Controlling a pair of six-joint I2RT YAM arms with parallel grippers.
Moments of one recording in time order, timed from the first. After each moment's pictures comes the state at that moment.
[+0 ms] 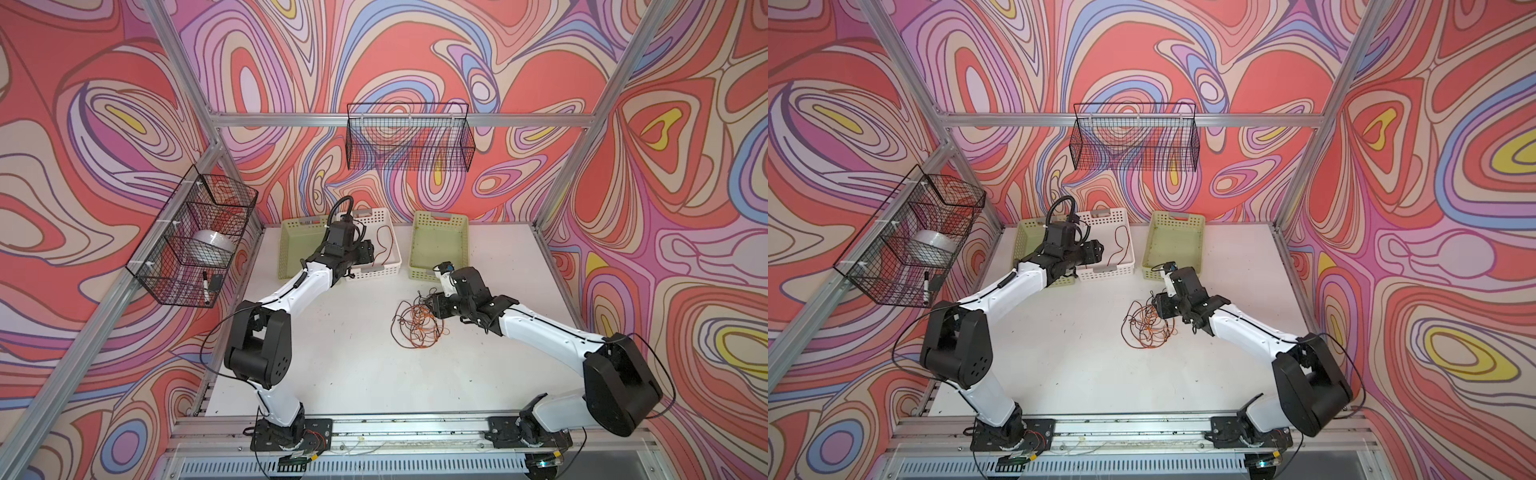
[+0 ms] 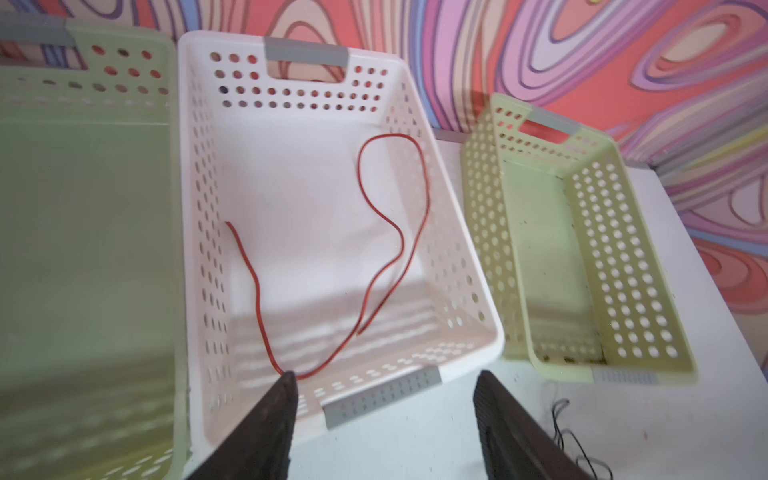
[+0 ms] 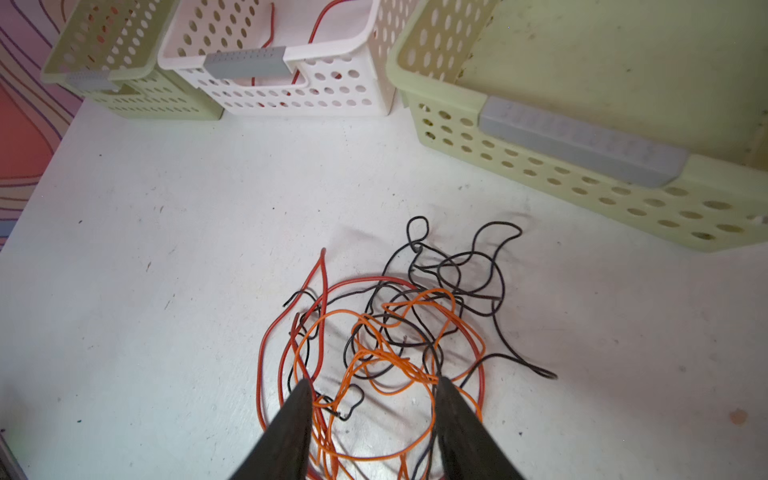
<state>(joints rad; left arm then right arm) -0.35 1.67 1.25 -0.18 0.05 -0.35 0.55 1.45 0.88 -0.20 -0.14 0.30</state>
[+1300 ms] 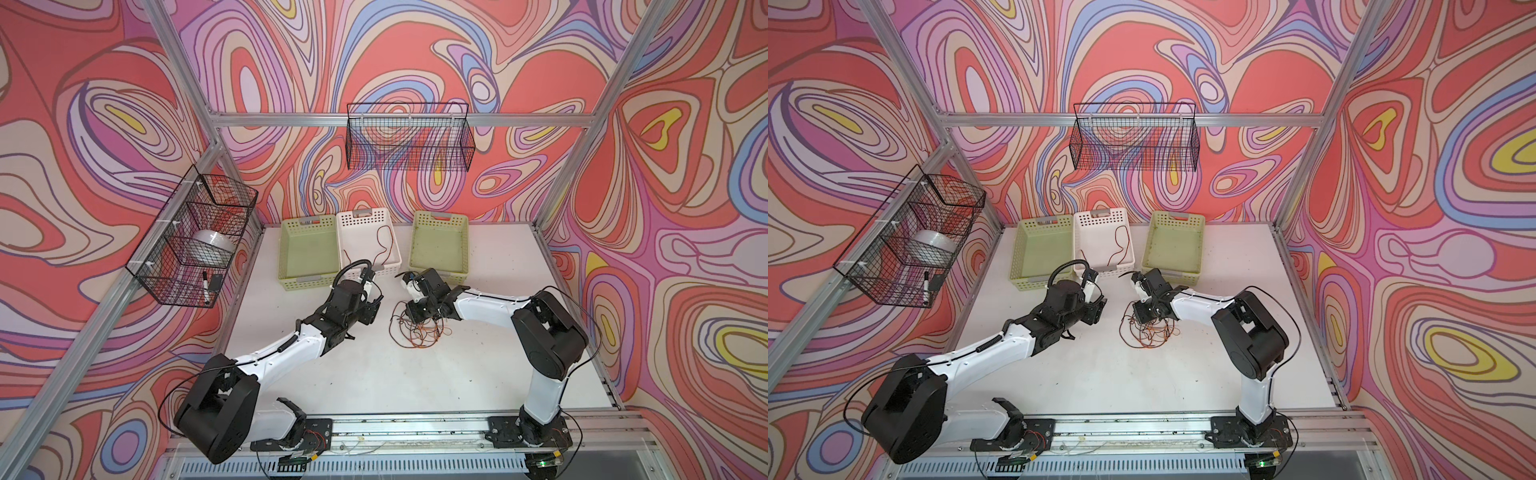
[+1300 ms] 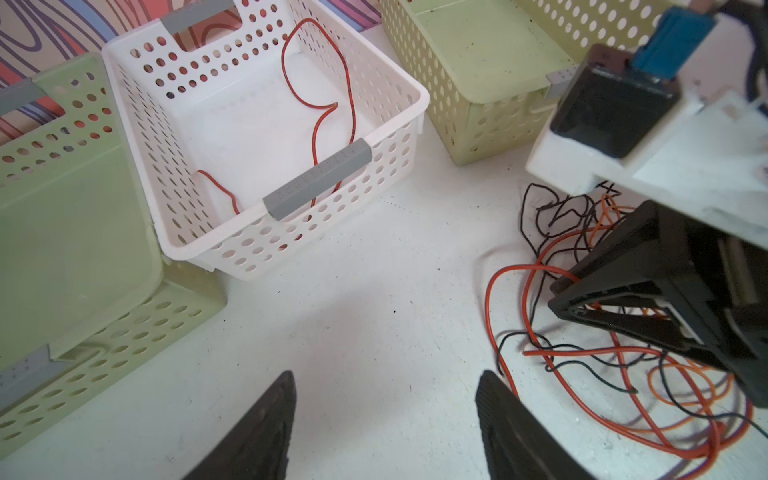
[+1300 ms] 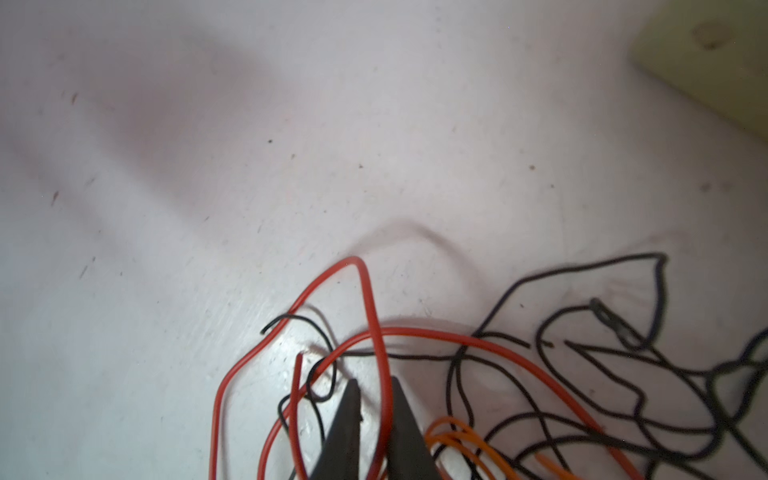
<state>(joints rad) -0.56 1.31 0.67 0.04 -0.13 0.00 0.64 1.84 1.09 -0.23 -0.19 0.18</state>
